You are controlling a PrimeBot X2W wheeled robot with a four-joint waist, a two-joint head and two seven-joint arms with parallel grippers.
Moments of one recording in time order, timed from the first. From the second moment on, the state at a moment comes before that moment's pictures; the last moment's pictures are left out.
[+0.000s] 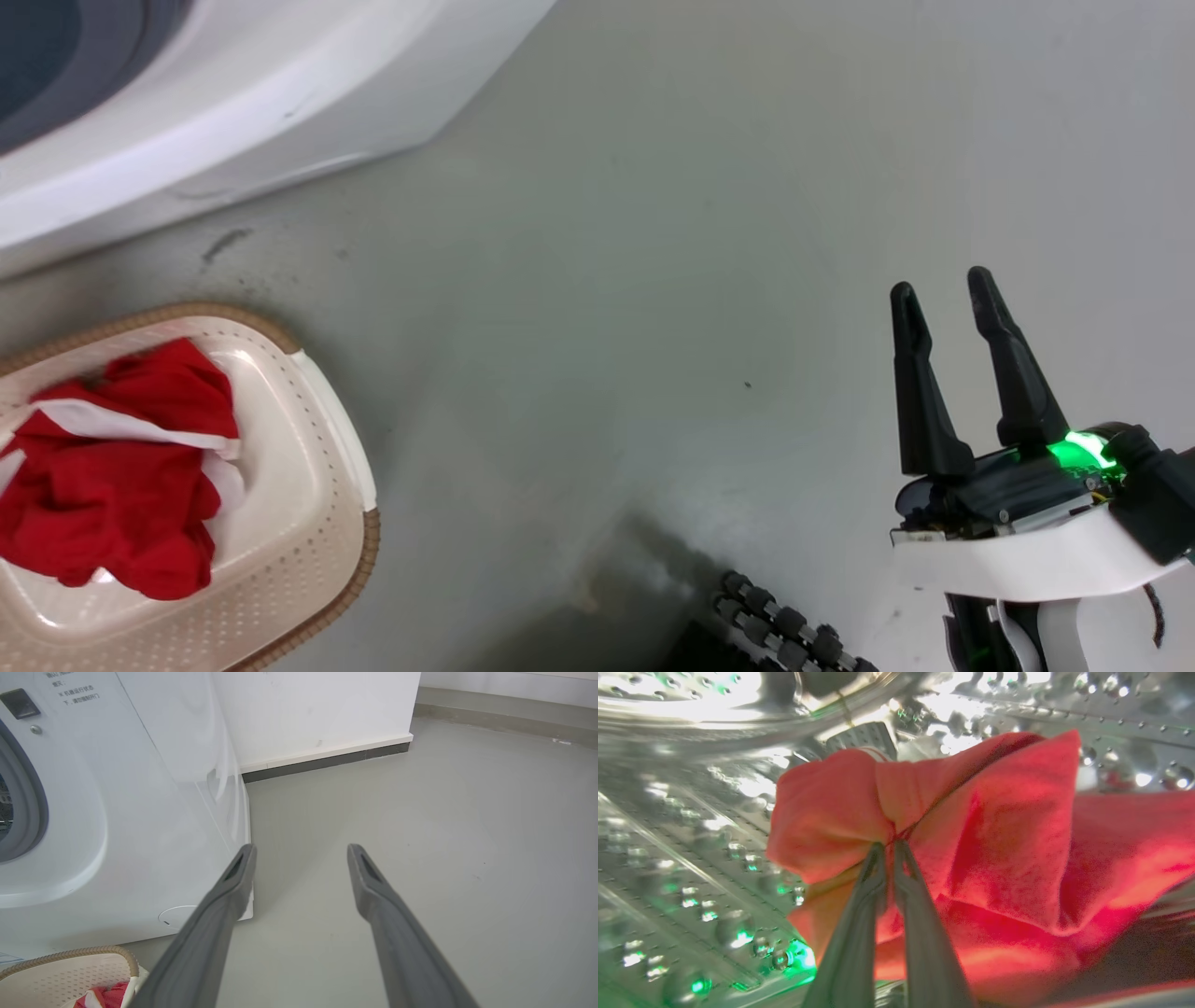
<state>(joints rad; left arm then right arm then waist) -1.57 0.78 -0.76 0.93 -0.70 -0.13 0.35 -0.11 -0.05 0.16 -0.19 0.36 0.13 -0.26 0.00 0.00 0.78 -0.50</state>
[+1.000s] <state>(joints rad) -0.95 0.57 -0.76 0.78 -0.75 -0.01 -0.25 -0.09 -0.05 0.04 -0.09 0.19 0.13 -0.26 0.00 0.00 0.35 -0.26</state>
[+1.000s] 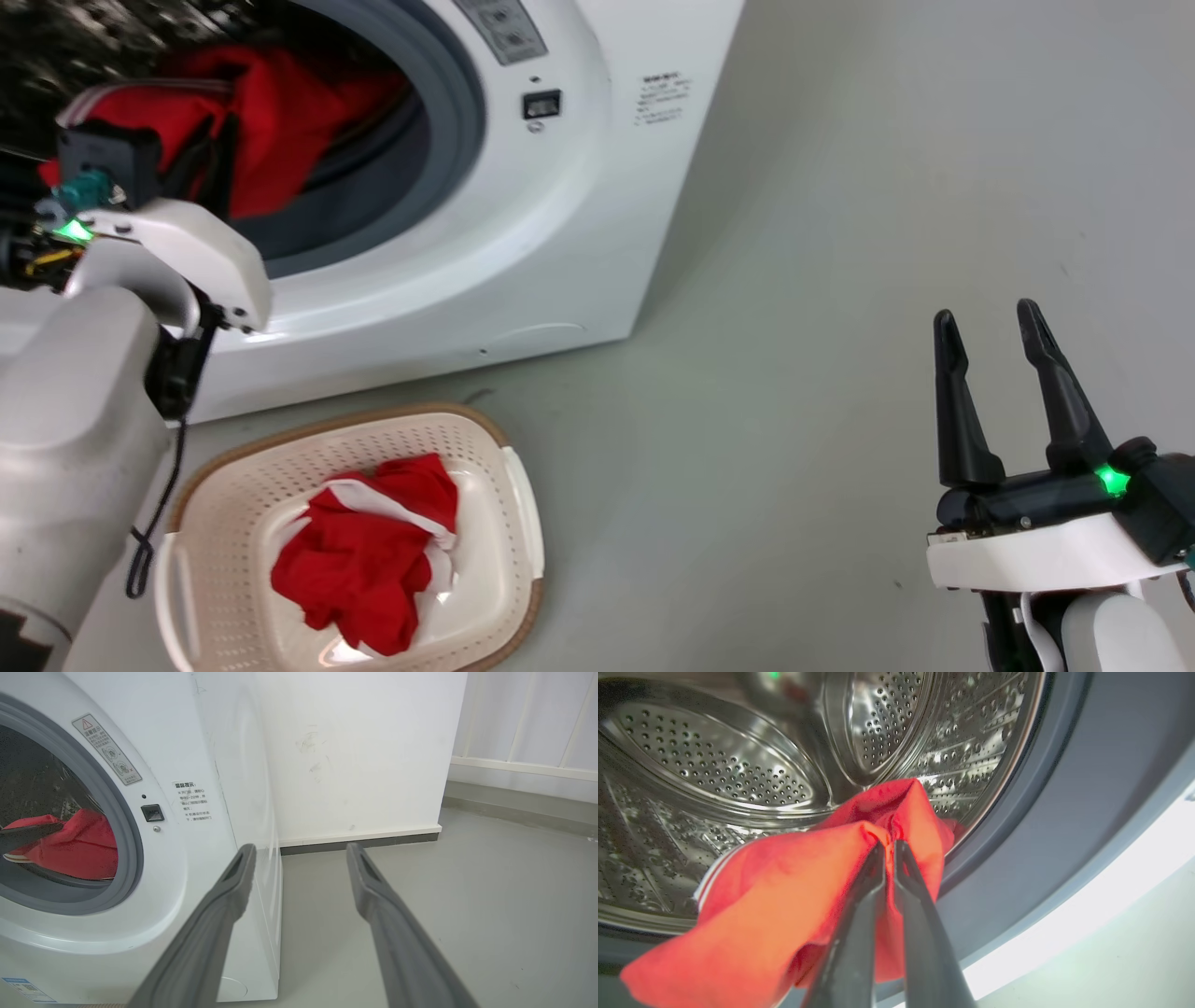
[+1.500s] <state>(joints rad) -0.68 0.59 -0.59 0.31 -0.64 0.15 -0.26 -0.08 -0.05 0.00 -0.06 0.17 0.13 -0.26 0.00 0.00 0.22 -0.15</state>
